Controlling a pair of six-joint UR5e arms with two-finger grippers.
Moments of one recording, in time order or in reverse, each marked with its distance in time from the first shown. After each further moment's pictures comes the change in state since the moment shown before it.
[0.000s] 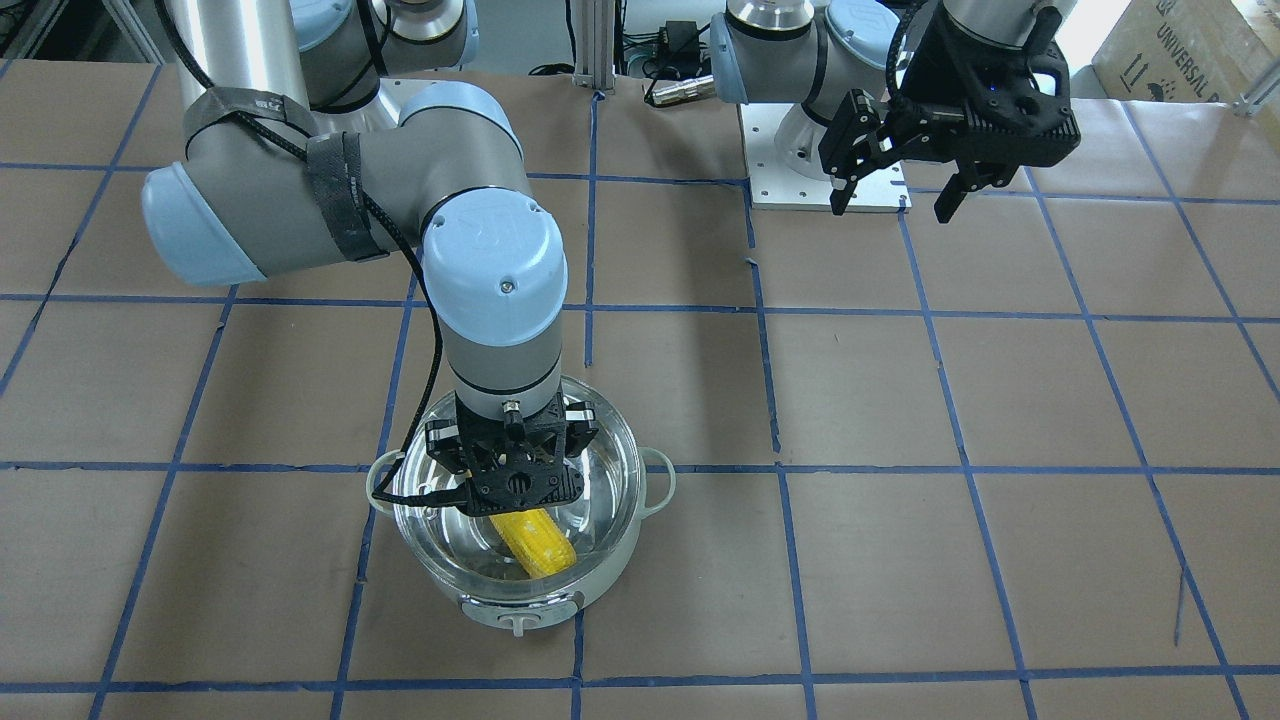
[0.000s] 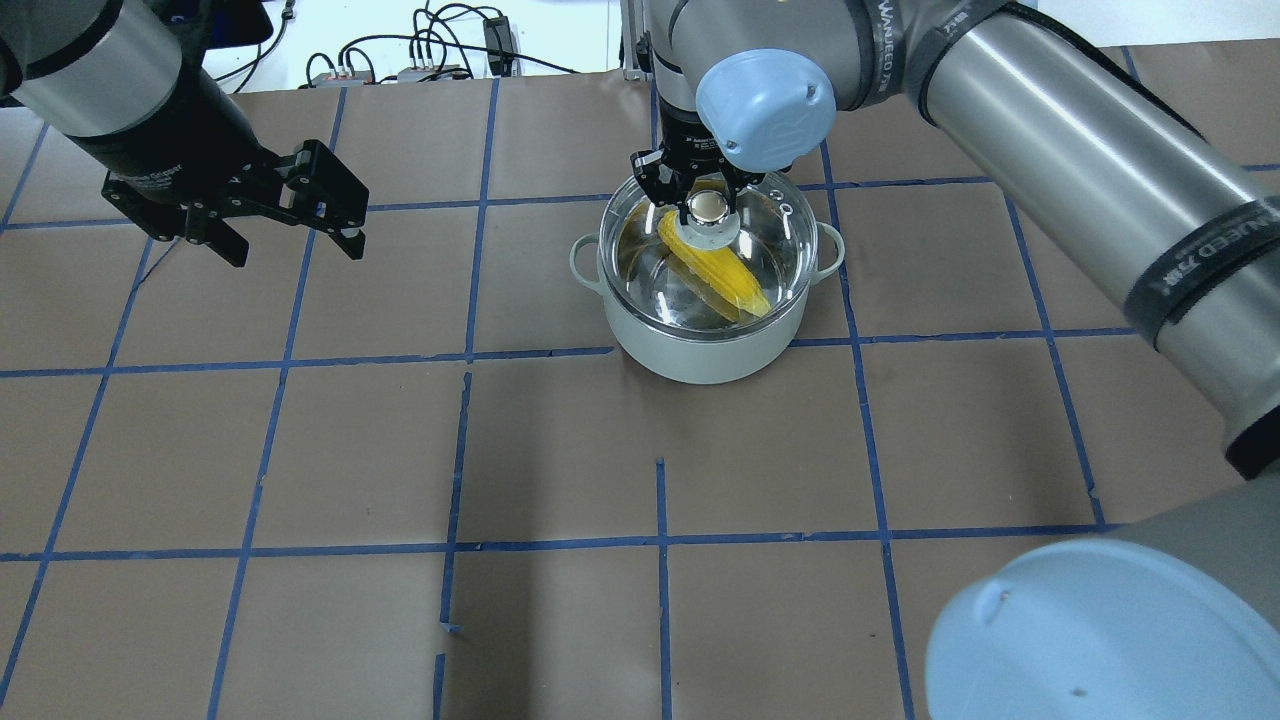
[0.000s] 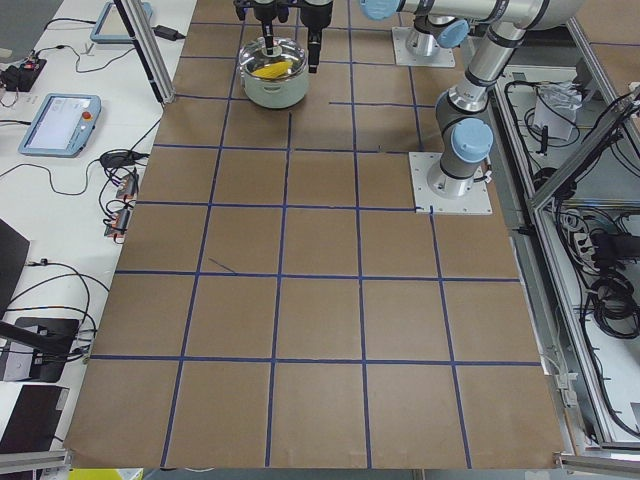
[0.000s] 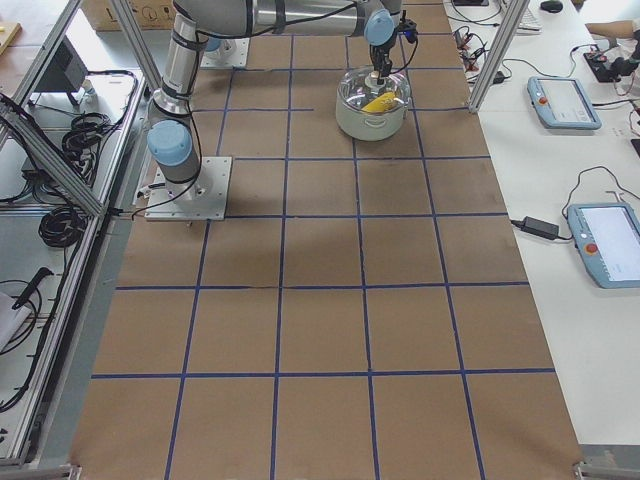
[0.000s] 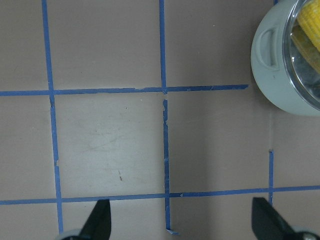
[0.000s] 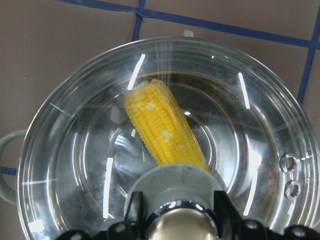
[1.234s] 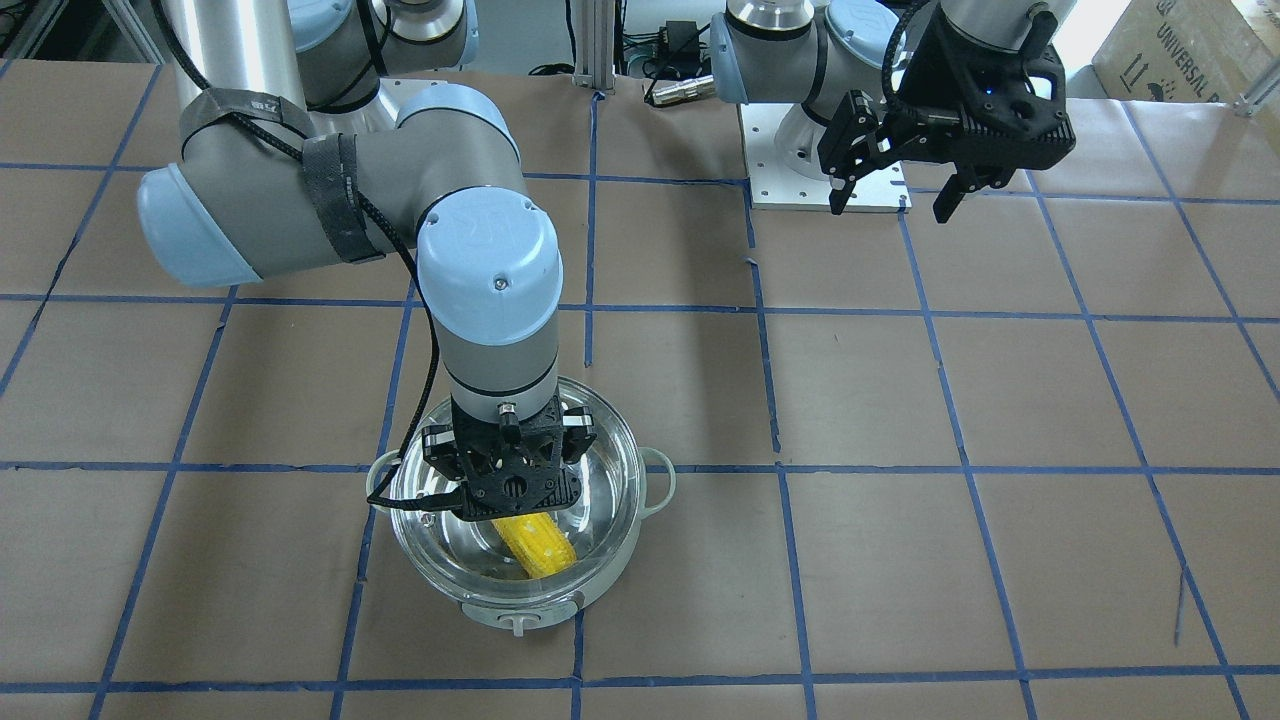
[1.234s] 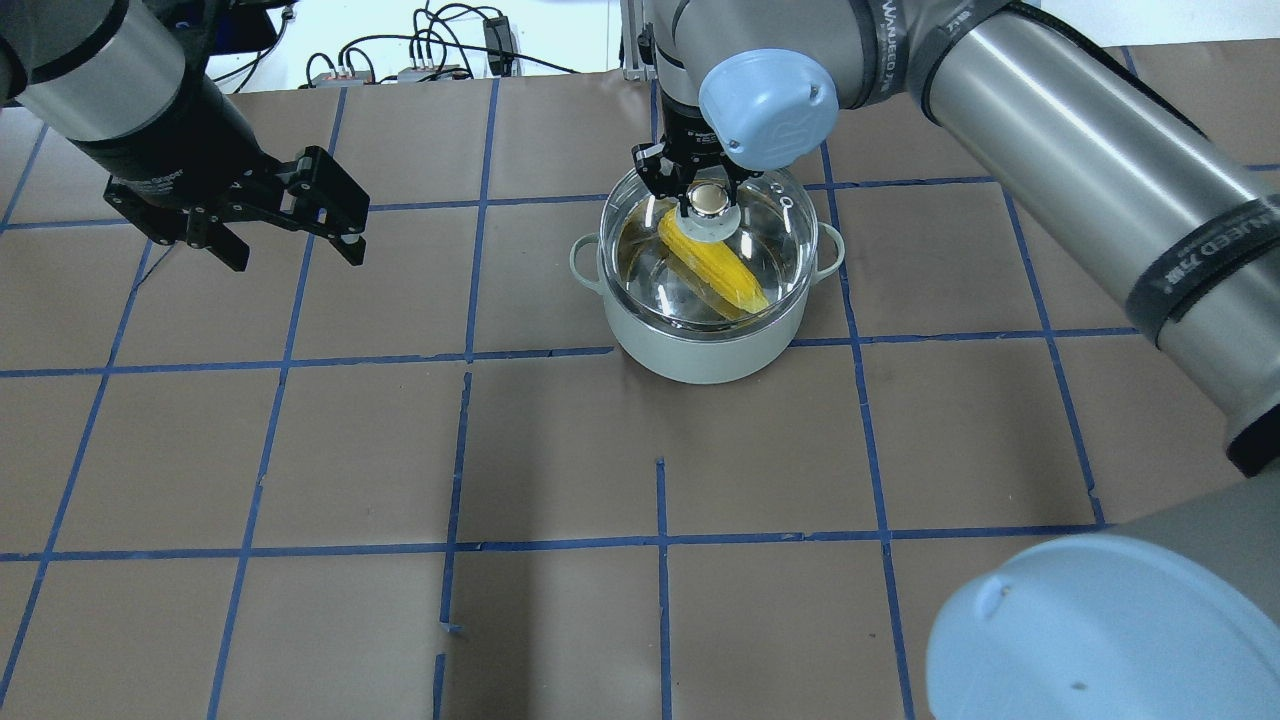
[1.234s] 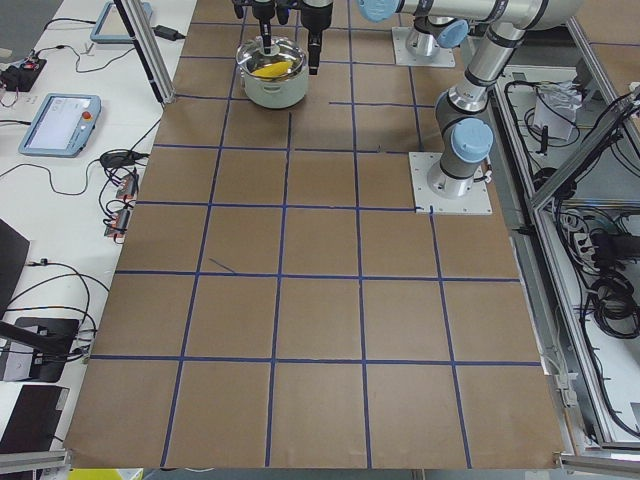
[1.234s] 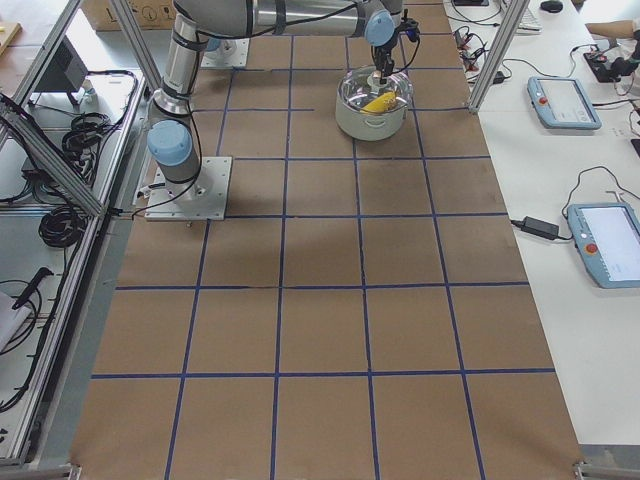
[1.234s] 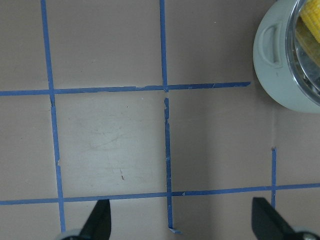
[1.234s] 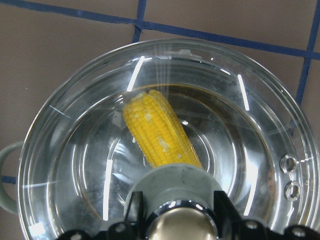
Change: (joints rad) left arm -0.001 0.003 -0.006 -0.008 0.004 0.008; right arm -0.004 0.001 -0.002 -0.023 -0.002 -0.001
